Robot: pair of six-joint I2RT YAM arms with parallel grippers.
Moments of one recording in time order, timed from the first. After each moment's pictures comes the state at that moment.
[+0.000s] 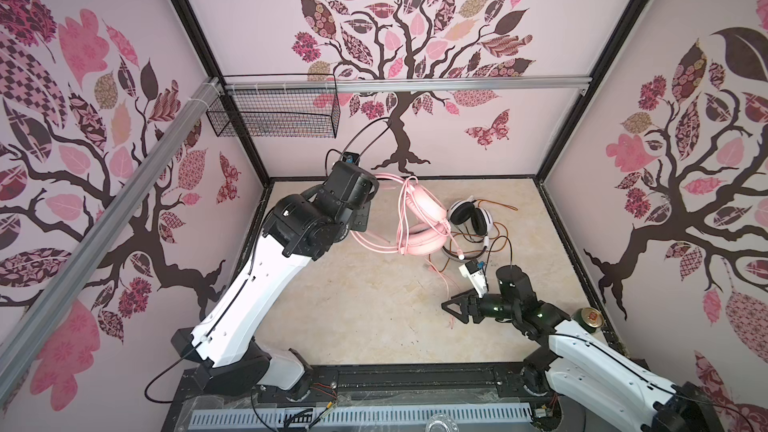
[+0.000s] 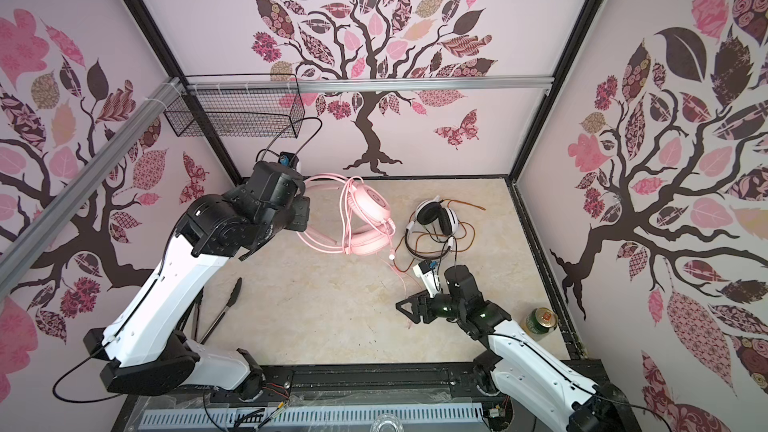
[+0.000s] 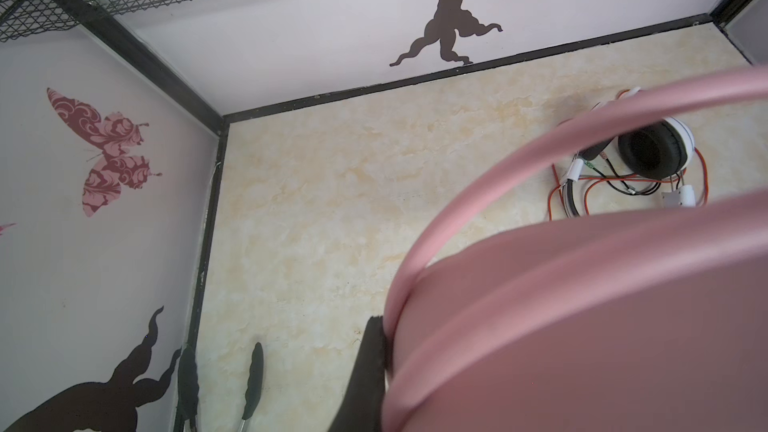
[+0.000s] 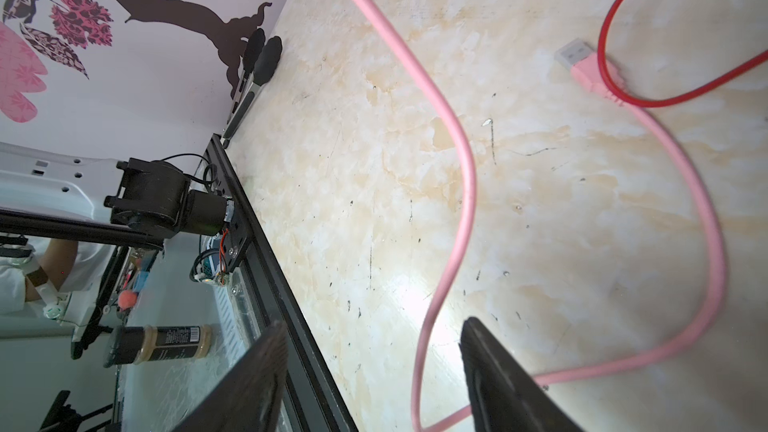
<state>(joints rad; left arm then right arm) -0.72 1.45 1.97 -1.32 -0.55 -0.30 0.50 0.82 0.31 -0.12 -0.63 0.42</state>
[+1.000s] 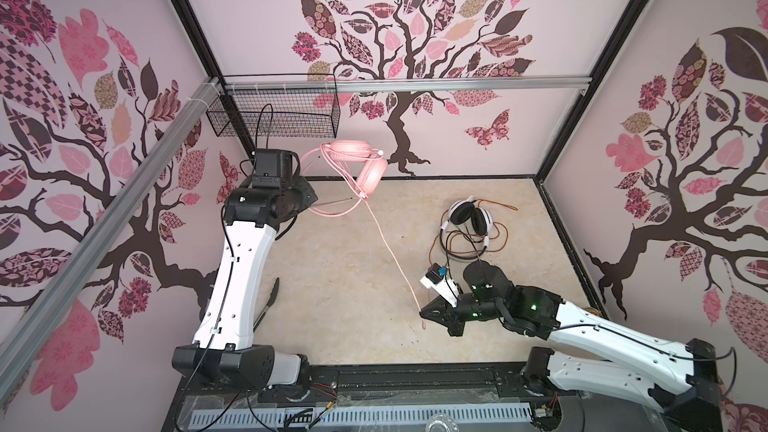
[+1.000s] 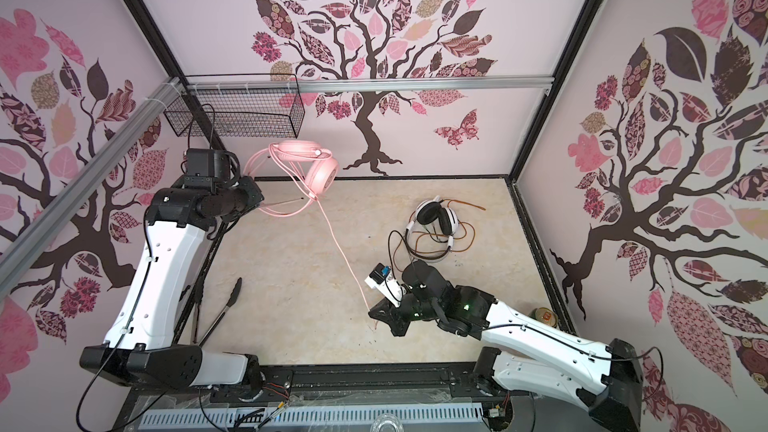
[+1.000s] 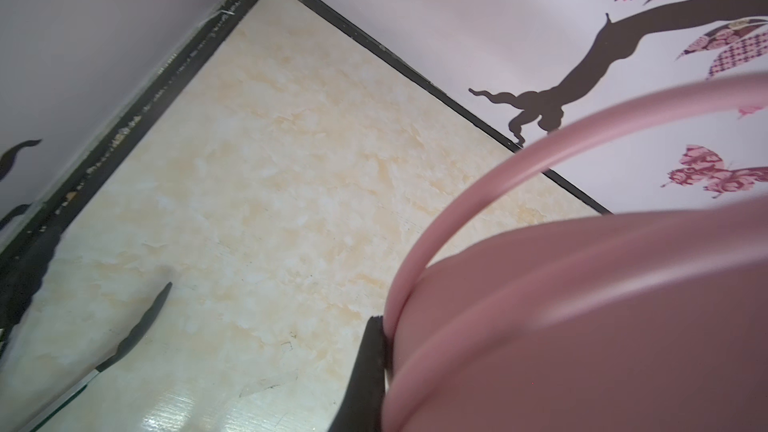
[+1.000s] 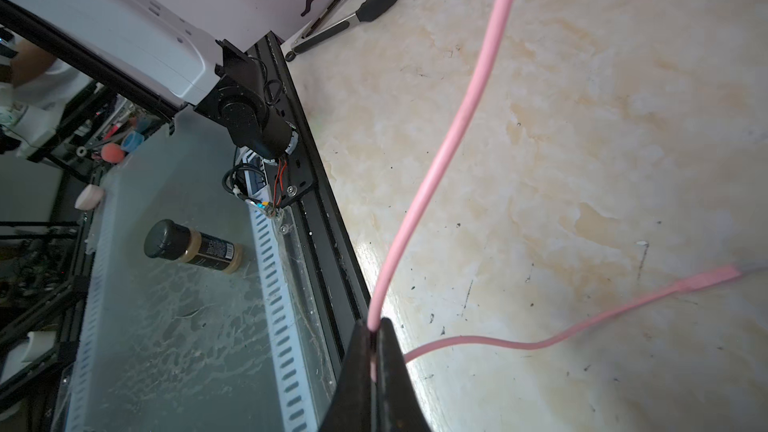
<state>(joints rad) -0.09 1.40 1.75 -1.12 -0.11 -0.60 1.01 0.96 0.81 -0.48 -0.34 0.19</state>
